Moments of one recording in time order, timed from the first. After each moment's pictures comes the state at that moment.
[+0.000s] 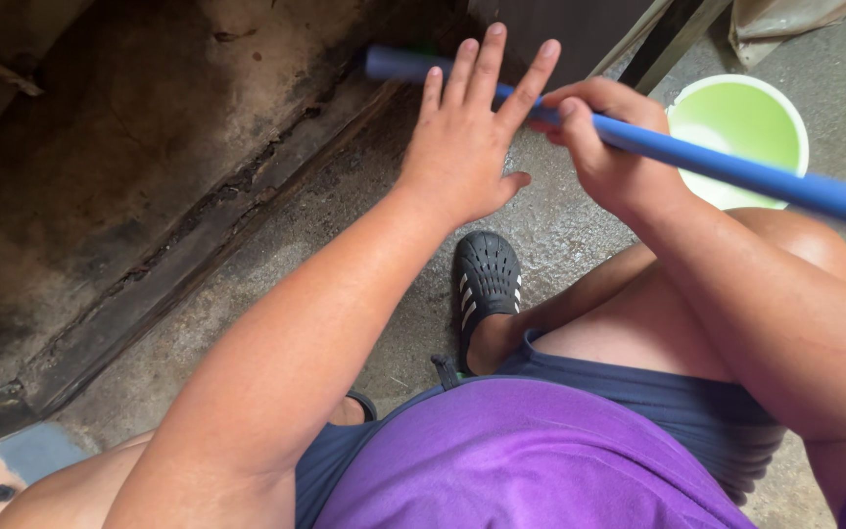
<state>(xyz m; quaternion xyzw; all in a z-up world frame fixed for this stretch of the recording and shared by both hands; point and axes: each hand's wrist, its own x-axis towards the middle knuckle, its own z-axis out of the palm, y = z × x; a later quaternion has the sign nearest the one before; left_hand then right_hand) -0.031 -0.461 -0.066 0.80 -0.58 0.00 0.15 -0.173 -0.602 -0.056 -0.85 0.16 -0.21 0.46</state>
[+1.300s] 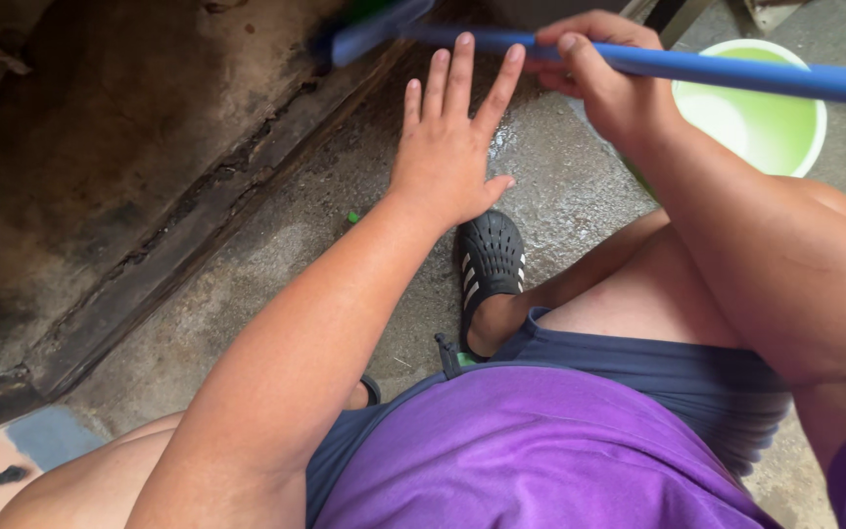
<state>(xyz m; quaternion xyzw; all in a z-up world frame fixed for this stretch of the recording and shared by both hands) -0.042 -0.440 -0.095 0.82 -0.55 -0.04 0.12 -0.149 -0.645 -0.099 -0.74 0.14 -0.18 0.64</state>
